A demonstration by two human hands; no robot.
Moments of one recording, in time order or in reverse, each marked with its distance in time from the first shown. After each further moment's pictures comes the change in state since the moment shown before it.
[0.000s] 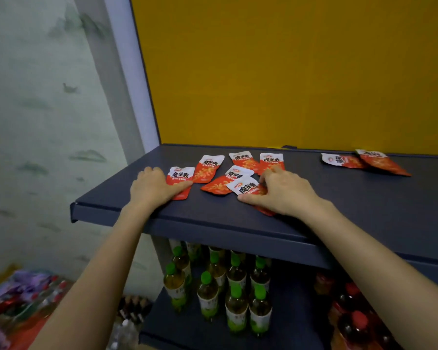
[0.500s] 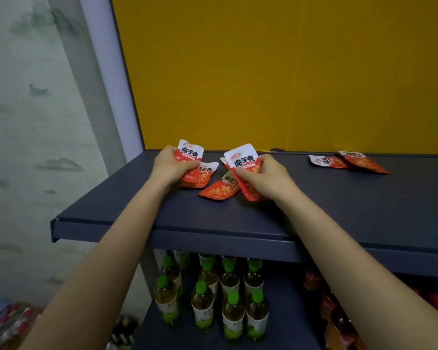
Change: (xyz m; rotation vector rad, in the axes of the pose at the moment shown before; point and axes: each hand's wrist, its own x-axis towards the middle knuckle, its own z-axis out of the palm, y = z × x) left_hand 0.049 0.037 0.001 -0.742 -0.066 0.061; right_hand 0.022 -0.030 -0.002 0.670 0.193 0.272
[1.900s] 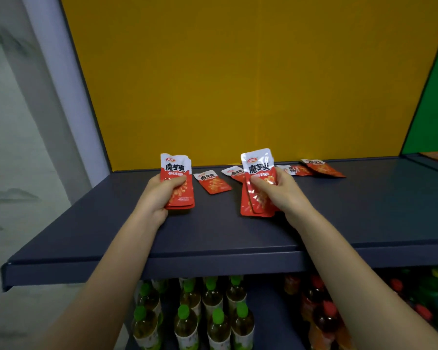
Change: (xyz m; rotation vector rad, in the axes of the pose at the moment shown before) left_hand -0.023 0.017 0.023 -0.692 -0.248 -0.187; right_hand -0.006 0.043 -0.038 0.481 0.134 0.032
